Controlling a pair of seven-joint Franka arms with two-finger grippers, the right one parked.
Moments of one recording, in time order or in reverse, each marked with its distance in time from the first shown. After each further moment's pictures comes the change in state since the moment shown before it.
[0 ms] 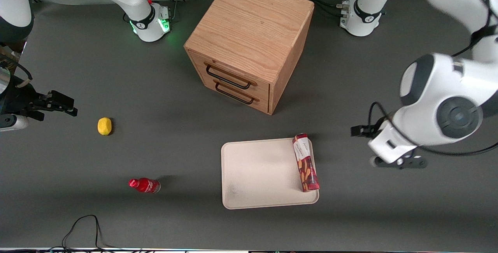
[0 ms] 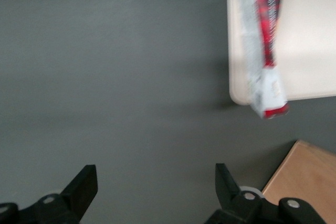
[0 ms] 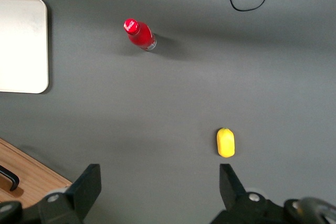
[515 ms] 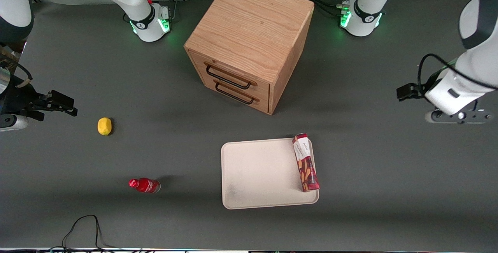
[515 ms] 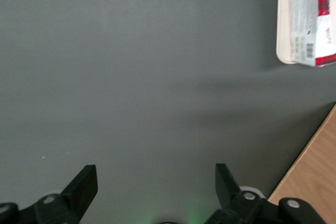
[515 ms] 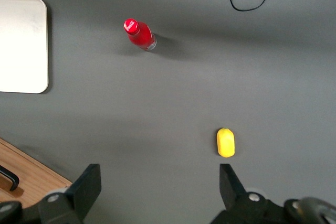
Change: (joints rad) arm 0.134 -0.323 0.015 -0.286 -0.003 -0.007 0.135
